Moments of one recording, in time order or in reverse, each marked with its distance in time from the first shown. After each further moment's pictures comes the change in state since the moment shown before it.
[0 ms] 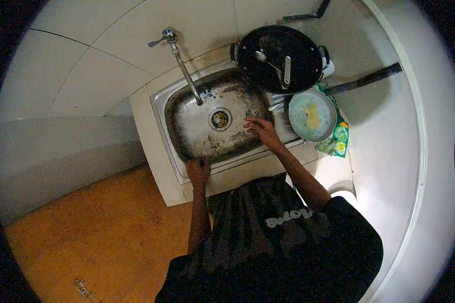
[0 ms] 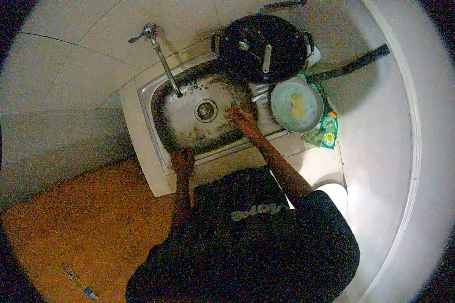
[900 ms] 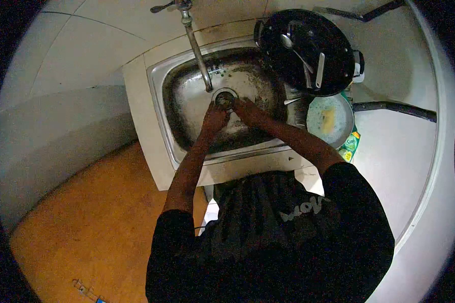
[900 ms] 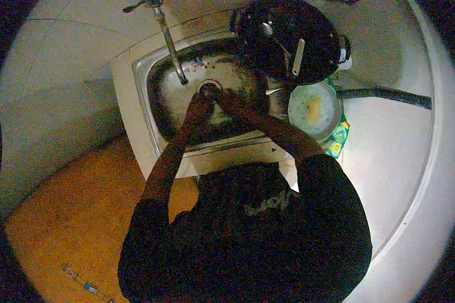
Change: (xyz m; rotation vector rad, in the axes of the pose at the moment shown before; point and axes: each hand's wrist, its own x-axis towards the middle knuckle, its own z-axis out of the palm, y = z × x) left_hand 0.120 -0.003 0.141 -0.496 -0.477 0.231; right_hand 0.112 0.119 0.017 -1.504 -0.594 -0.415
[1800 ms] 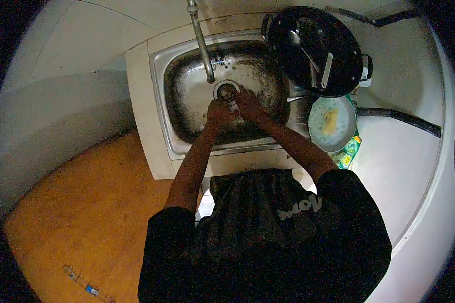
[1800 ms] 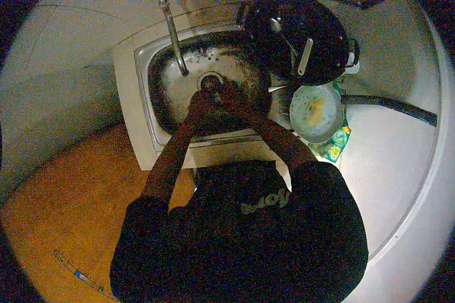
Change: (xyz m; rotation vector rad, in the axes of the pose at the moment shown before) left_hand -0.001 0.060 -0.017 0.336 0.033 -0.157; right_hand -0.009 -0.024 -0.027 -0.082 0.060 0.166
